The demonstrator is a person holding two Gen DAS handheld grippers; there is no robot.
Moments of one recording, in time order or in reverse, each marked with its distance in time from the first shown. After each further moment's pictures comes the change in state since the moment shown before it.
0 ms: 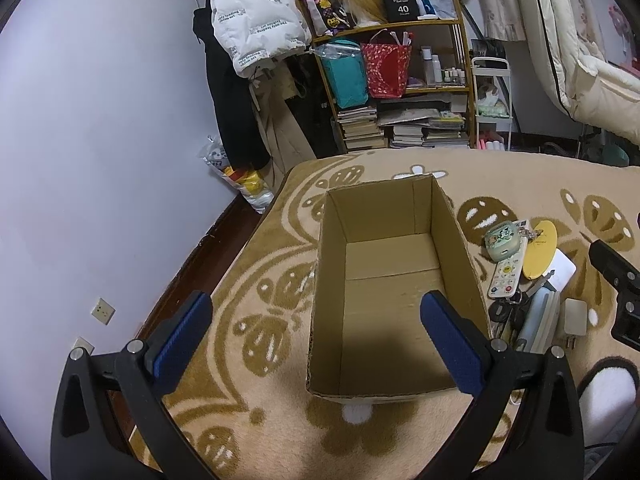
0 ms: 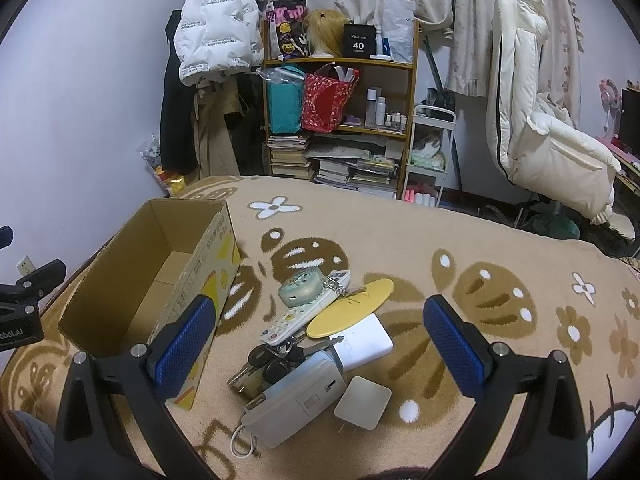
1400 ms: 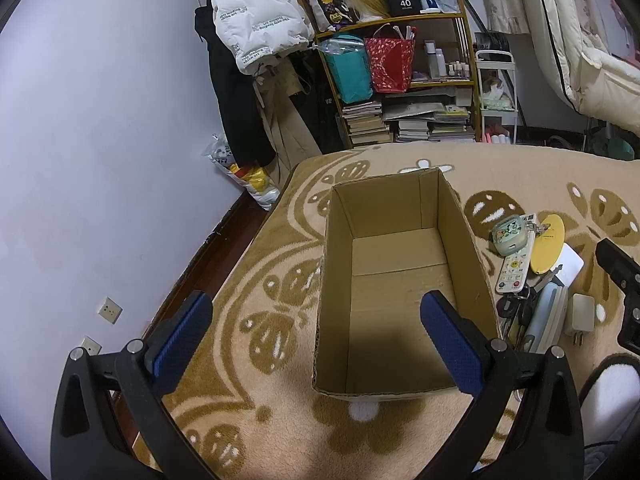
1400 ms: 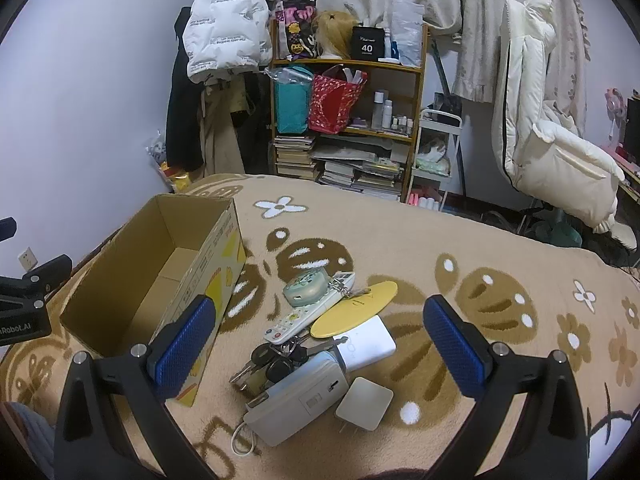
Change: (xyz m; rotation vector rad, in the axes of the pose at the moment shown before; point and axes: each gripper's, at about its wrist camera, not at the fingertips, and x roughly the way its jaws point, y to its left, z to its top) left arm 0.000 0.004 0.001 0.015 0.023 0.033; right arm -0.003 0.003 0.001 -0.030 0.000 0.009
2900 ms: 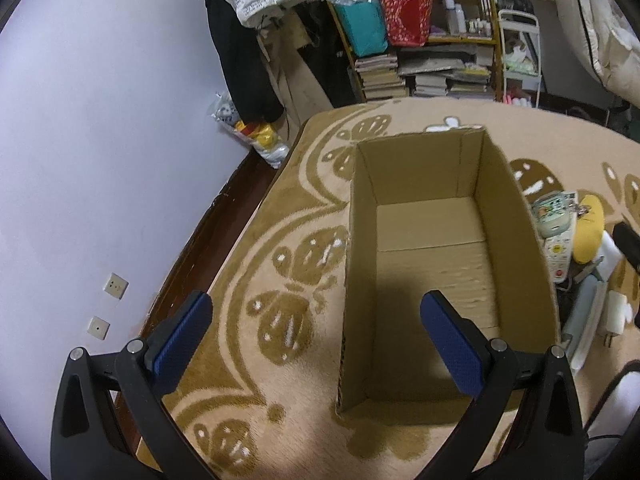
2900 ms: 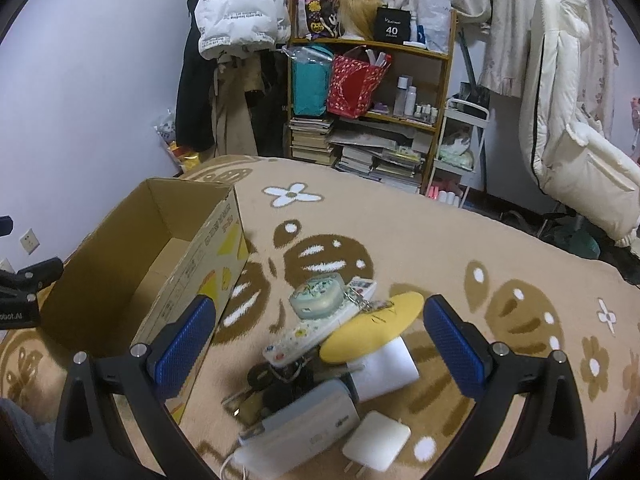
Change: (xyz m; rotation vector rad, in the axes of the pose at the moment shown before) left arm 0.067 0.005 0.009 0.012 0.187 0.049; right arm 0.064 0.008 0.015 -0.052 0.062 0.054
